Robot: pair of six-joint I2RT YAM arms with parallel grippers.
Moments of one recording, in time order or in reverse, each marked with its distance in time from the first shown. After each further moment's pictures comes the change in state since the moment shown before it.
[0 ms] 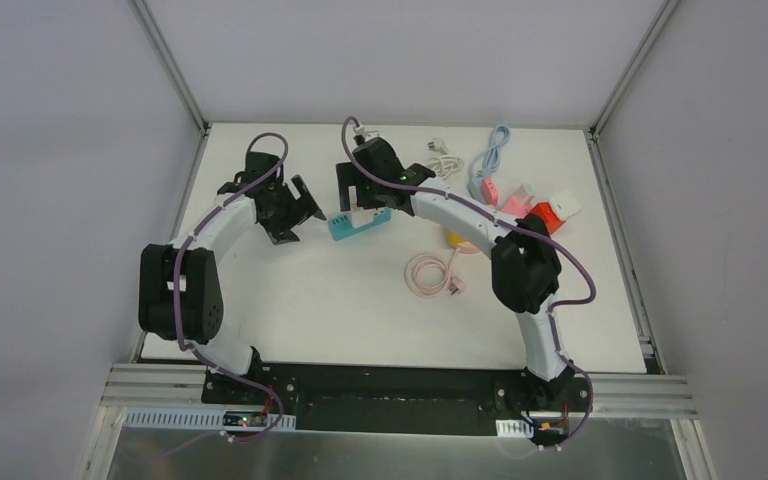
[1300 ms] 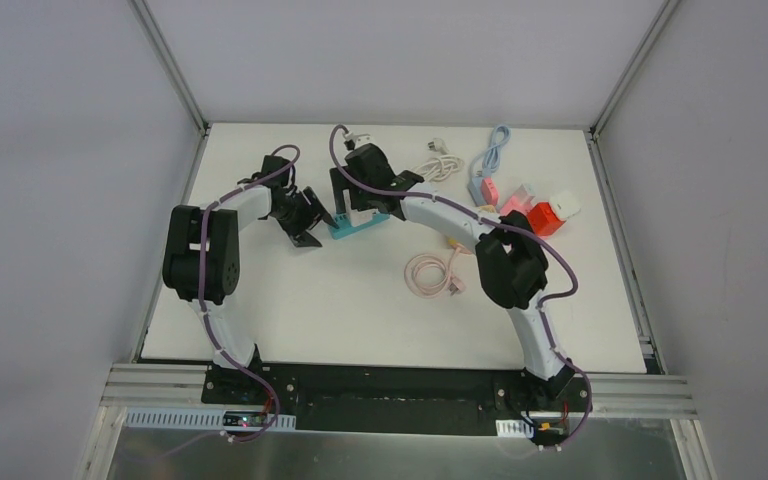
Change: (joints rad) left arm 0.000 0.290 0.075 0.047 0.214 -0.106; right arm 0.007 0.114 0.042 0.089 0.054 -0.071
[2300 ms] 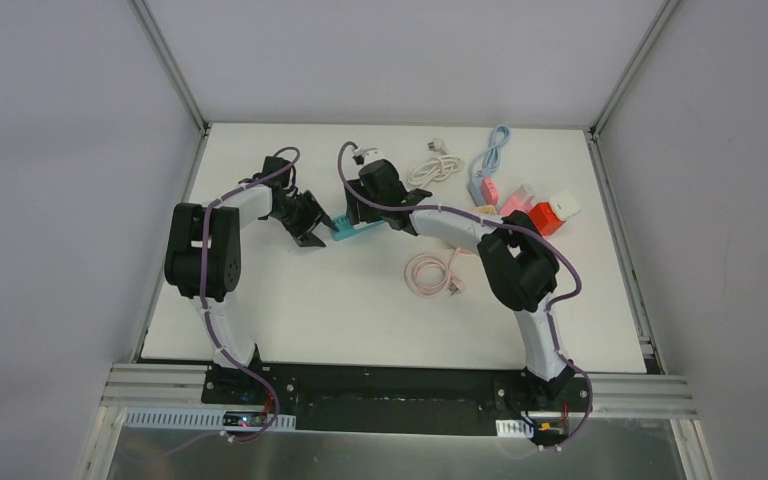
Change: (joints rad) left arm 0.000 0.024 0.013 -0.008 0.011 -0.021; right arm -0.003 -0.053 -0.233 0.227 -0.035 -0.059
